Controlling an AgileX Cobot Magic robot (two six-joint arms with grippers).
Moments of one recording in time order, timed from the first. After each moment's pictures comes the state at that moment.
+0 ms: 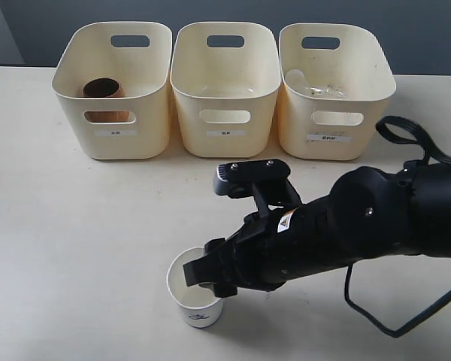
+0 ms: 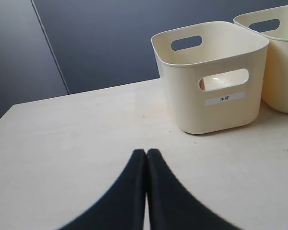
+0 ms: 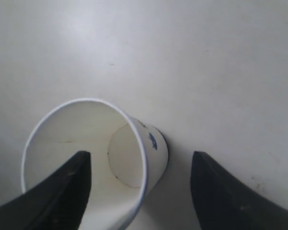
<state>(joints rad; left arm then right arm) -0.04 0.00 0.00 0.04 0.23 0.12 0.87 1.59 -0.69 0.71 0.24 -0.18</state>
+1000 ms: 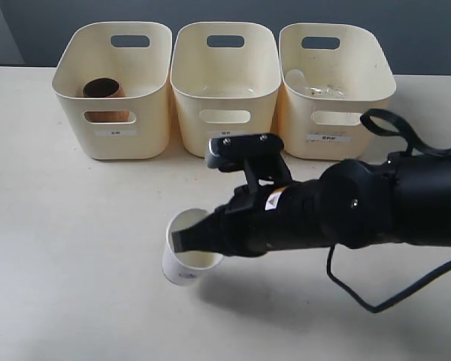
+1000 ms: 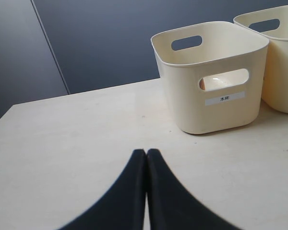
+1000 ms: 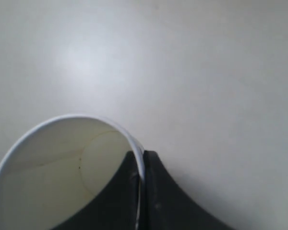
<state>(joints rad) -0.04 0.00 0.00 0.04 0.23 0.12 0.87 1.61 -0.75 0.66 0.09 -0.18</state>
